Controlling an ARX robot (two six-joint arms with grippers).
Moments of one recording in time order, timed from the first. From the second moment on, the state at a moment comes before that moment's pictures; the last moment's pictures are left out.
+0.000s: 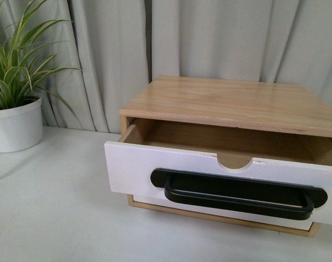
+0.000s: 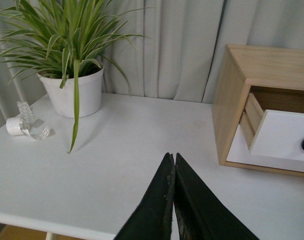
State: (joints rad) left arm 0.01 0.06 0.07 -0.01 0.01 0.01; right arm -0.10 0.09 0.11 -0.02 -0.06 -0.02
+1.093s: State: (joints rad) left arm 0.00 0.00 0.01 -0.01 0.00 0.00; right arm 0.00 0.00 0.01 0.00 0.00 -0.01
